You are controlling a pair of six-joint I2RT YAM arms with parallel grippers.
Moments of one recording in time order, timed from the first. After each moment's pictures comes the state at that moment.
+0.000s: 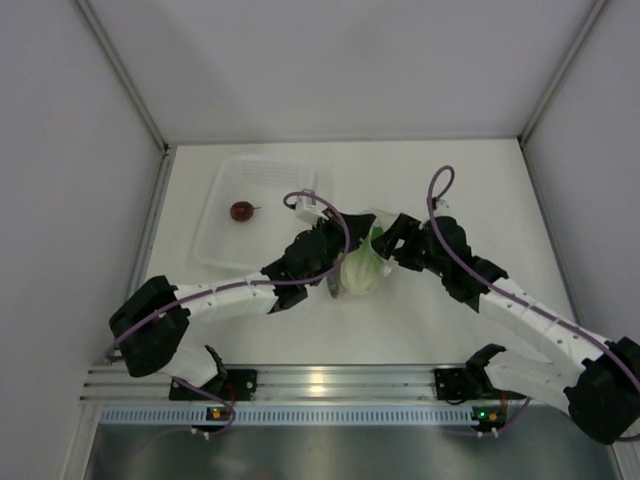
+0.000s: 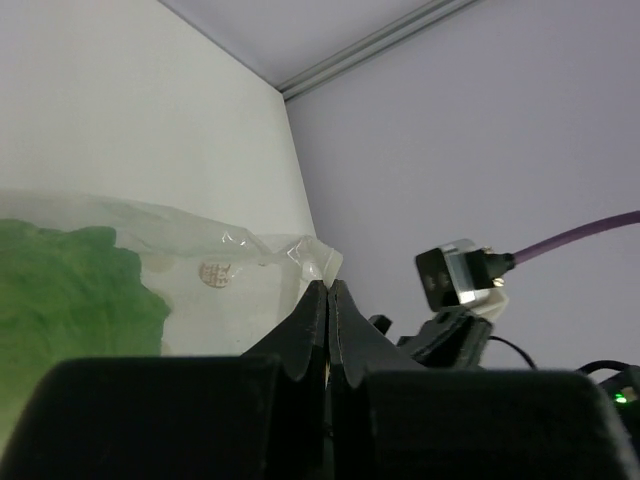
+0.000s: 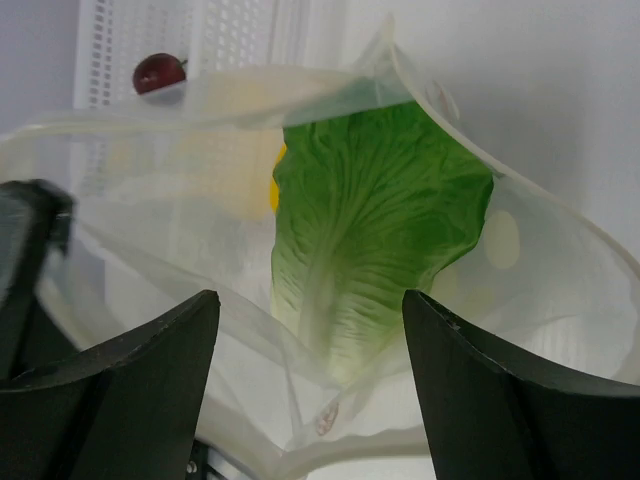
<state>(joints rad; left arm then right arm) -0.97 1.45 0.79 0.66 -0.41 -1.07 0.59 0.99 0.67 -0.14 0.01 0.84</state>
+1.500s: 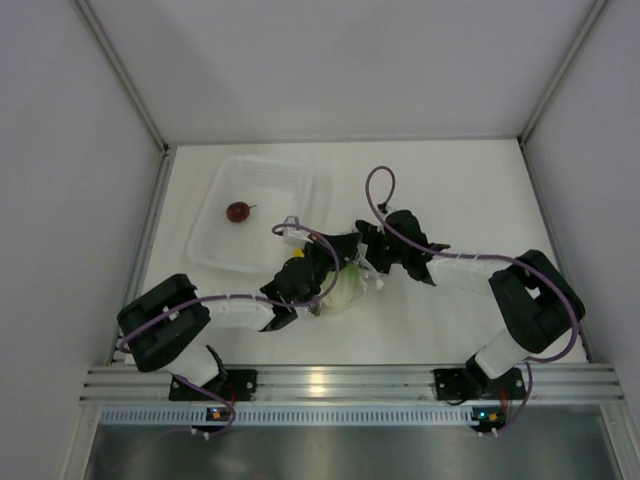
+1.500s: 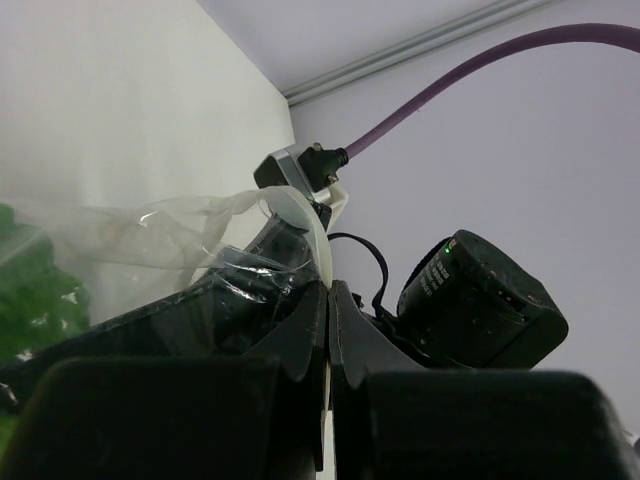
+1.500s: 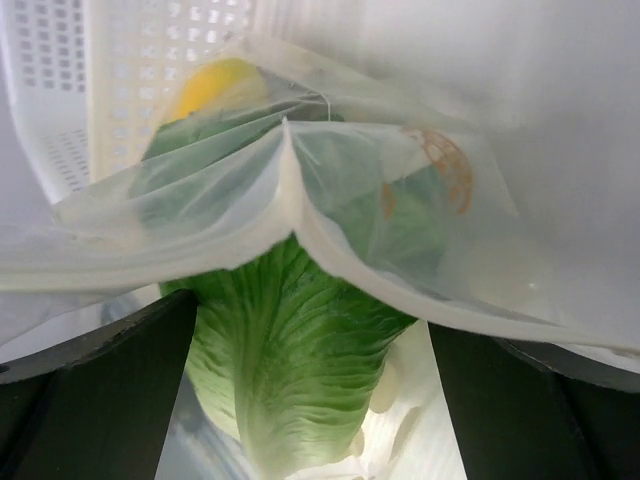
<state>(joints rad) -0.98 1.51 0.55 1.01 -0.47 -1.17 0.60 1.57 0.74 0.20 -0.30 0.82</state>
